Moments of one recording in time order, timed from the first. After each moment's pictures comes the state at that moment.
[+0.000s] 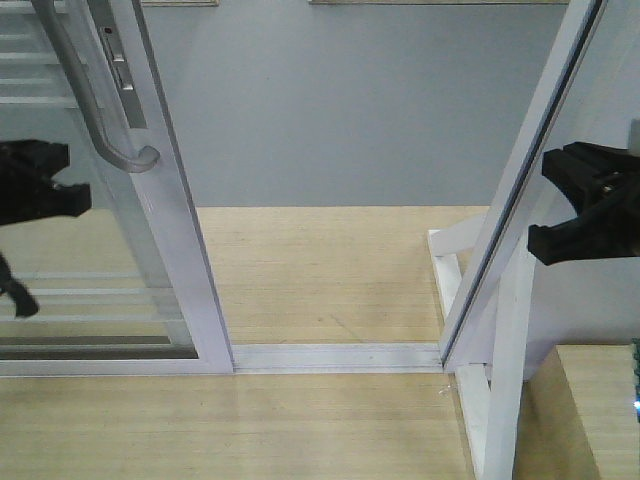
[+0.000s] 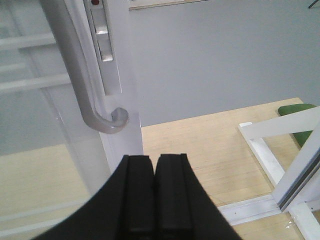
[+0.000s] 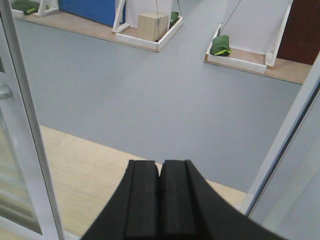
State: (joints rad) left arm -0.19 1.01 -0.63 -0.10 0.13 0.10; right arm 0.29 0.81 -0.57 0.13 0.11 -0.23
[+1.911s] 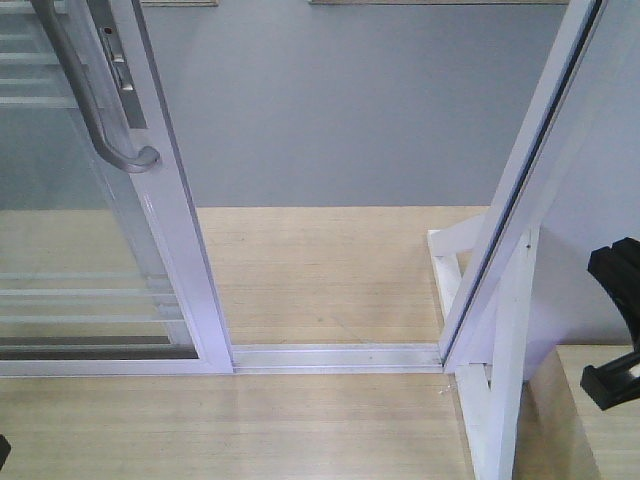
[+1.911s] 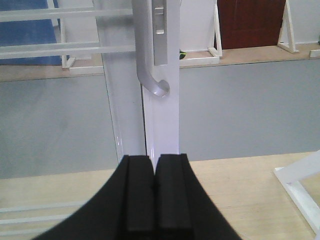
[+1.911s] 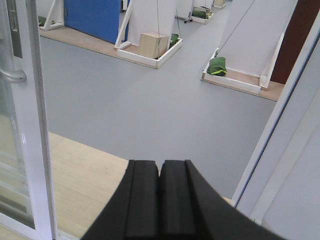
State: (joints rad) left arm -0.04 -0.01 0.03 -0.11 0.23 0.13; right arm 0.29 0.43 -0.32 0.13 0.18 -0.29
